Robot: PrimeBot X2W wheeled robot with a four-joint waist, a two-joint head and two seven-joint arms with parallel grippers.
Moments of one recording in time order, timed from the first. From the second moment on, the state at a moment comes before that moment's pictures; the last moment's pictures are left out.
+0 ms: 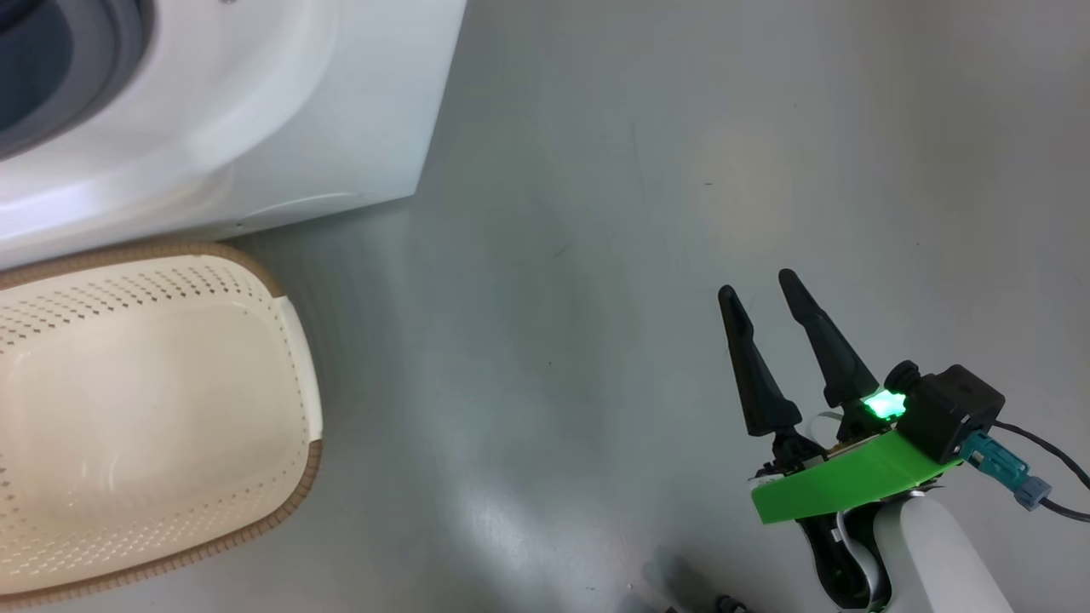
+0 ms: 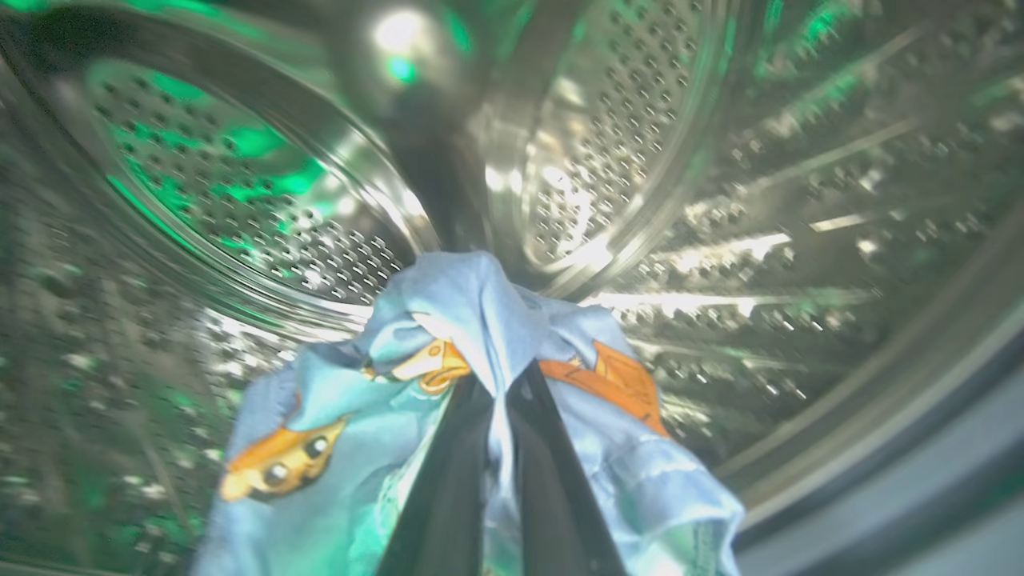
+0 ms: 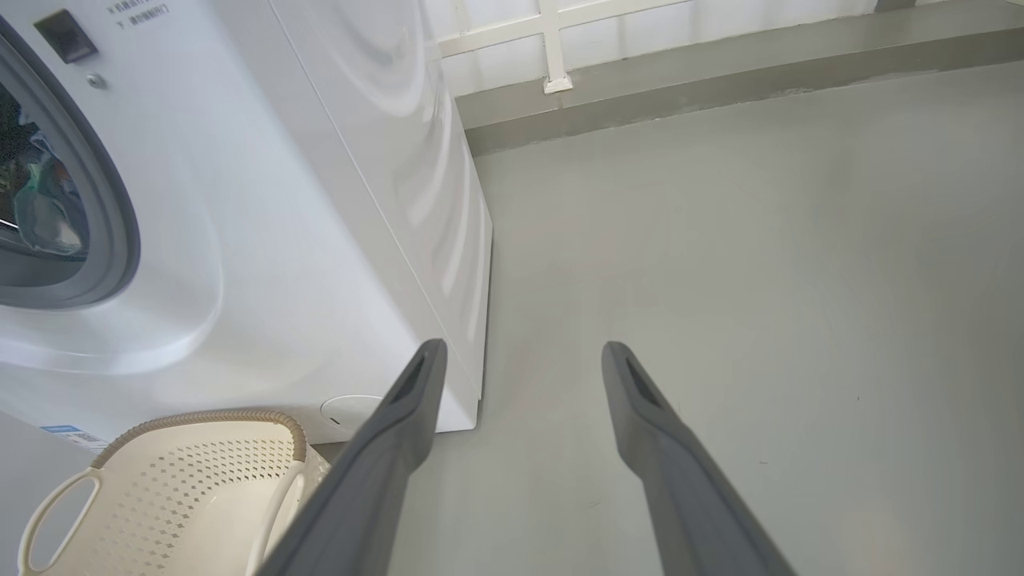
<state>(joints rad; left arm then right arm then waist) -1.20 0.62 -0.45 0.79 -0.65 -0.13 -0.26 -0.25 -0.05 0.17 0.07 0.37 0.13 -0.25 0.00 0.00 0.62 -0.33</state>
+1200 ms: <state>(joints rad) -0.82 0.42 -0.22 0.70 -0.69 -0.13 -0.26 -0.25 -0.05 0.12 0.11 0.32 0.13 -0.25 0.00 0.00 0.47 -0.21</state>
